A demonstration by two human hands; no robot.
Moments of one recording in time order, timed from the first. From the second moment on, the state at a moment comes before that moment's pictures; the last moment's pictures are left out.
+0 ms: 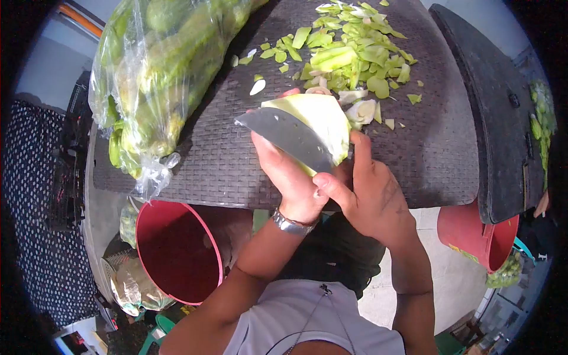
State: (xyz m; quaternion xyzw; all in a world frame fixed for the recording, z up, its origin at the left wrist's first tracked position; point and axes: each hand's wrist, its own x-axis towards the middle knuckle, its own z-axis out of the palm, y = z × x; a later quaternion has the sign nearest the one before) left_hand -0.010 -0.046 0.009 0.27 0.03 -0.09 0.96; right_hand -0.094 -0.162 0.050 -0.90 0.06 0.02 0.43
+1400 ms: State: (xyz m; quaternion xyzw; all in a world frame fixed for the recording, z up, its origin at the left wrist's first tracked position) left_hand -0.013 -0.048 0.021 0.31 0.02 -0.08 0.95; right_hand -0.092 -0.158 0.051 -0.90 0.06 0.01 0.43
